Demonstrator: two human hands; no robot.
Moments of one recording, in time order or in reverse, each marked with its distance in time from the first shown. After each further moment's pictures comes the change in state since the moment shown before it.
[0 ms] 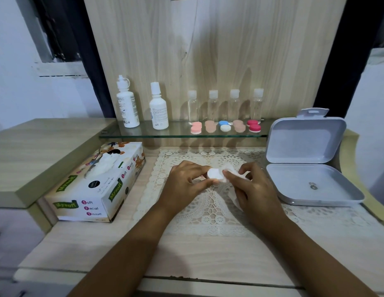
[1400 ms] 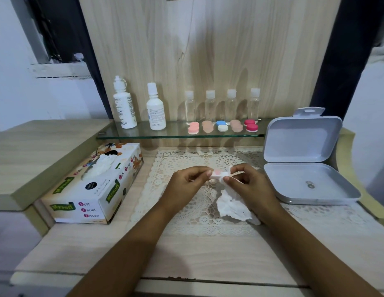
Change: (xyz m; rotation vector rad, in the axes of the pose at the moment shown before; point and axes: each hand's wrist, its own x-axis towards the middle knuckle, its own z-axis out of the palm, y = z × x) left_hand -0.001 0.014 0.000 -0.464 -0.095 -0.368; right_hand 0.017 -0.015 -0.008 0.684 -0.171 0.753
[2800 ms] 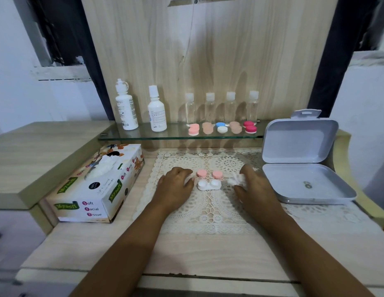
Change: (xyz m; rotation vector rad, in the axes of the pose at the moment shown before) left_hand 0.011 -0.028 -0.019 0.826 -0.030 -0.098; right_hand -0.002 0.010 -0.011 -0.645 0.051 -0.361
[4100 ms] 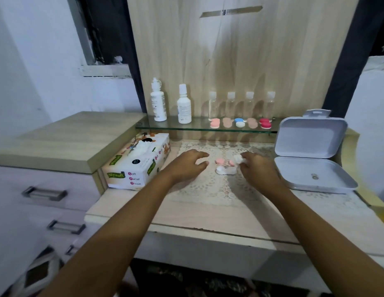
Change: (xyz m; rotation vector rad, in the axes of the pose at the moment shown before) left_hand -0.029 0.018 -0.068 -0.055 -0.160 0.068; right_hand 0.011 -0.036 -0.017 -0.112 -0.119 0.037
